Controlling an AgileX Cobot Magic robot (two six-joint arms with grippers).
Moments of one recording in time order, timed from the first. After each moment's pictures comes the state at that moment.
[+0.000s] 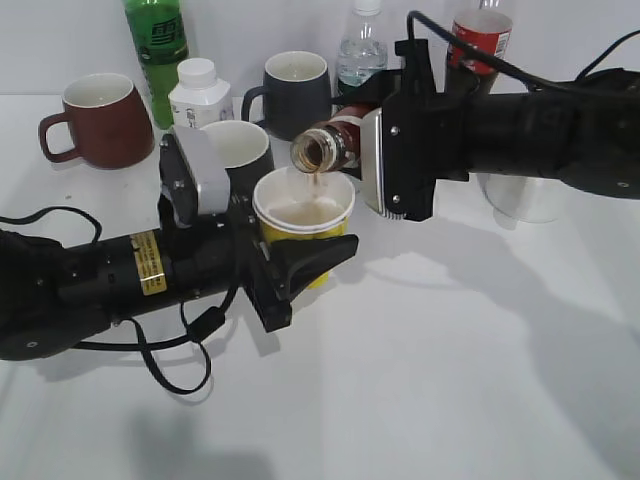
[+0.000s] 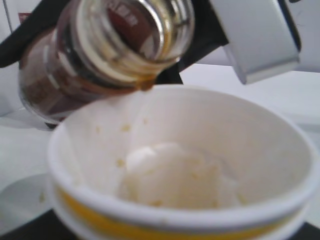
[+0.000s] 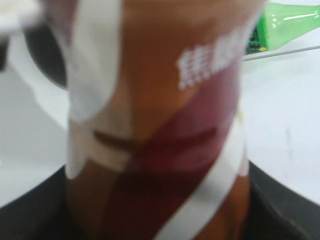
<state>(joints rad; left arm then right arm) -0.55 1.94 -0.66 0.70 -1.21 -0.22 0.44 1.80 -0.95 -0.93 -0.59 -0.57</state>
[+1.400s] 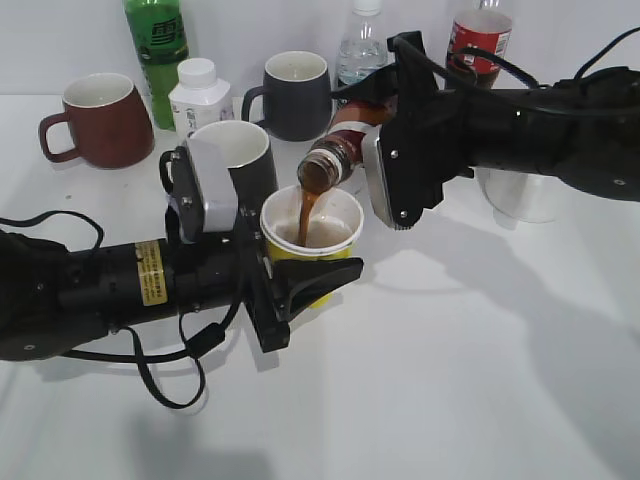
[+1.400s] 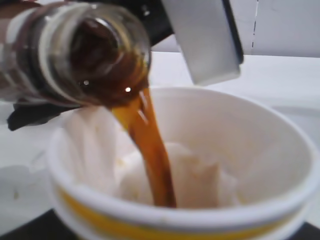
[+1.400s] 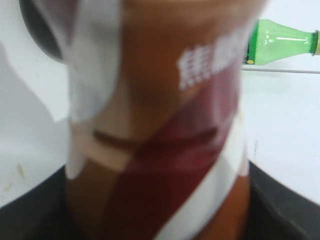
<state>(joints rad) -0.55 1.95 -0.66 0.78 -1.19 -0.22 0.44 1.80 -0.95 -0.83 -0.59 -0.90</state>
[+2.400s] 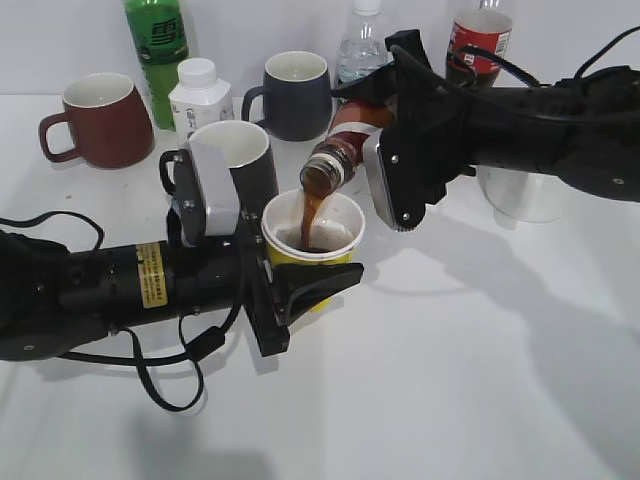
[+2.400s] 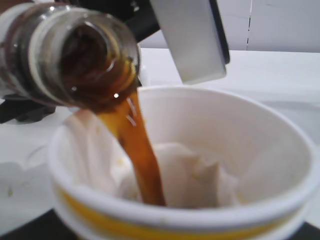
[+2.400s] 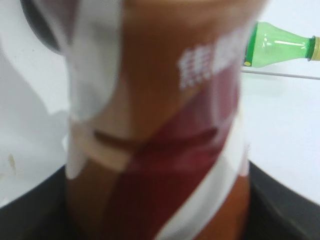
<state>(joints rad) -0.55 1.95 -0.66 0.79 -1.18 -0.22 0.44 1.80 -0.95 -0.81 -0.59 -0.99</state>
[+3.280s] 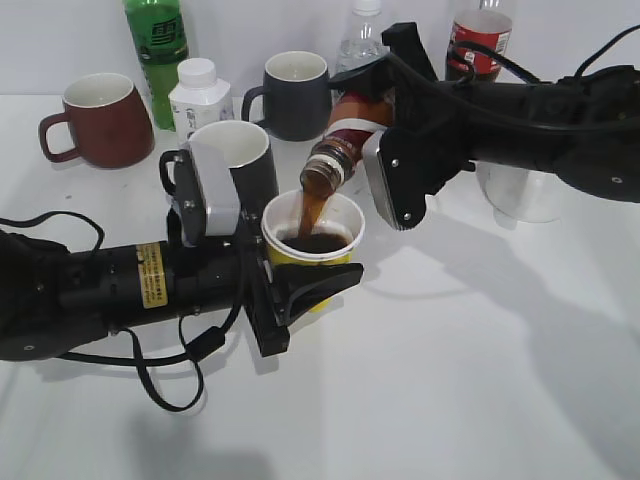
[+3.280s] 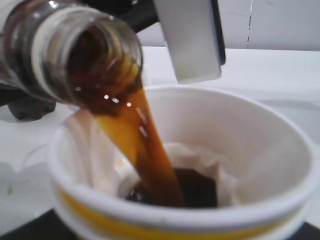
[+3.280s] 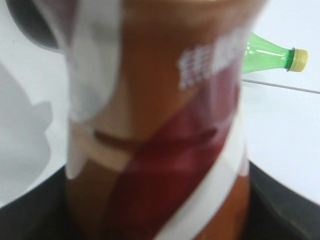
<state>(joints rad) -0.55 1.95 -0.66 0.79 -1.17 -0.22 0.44 1.80 -0.95 -0.77 -0.63 -1.11</state>
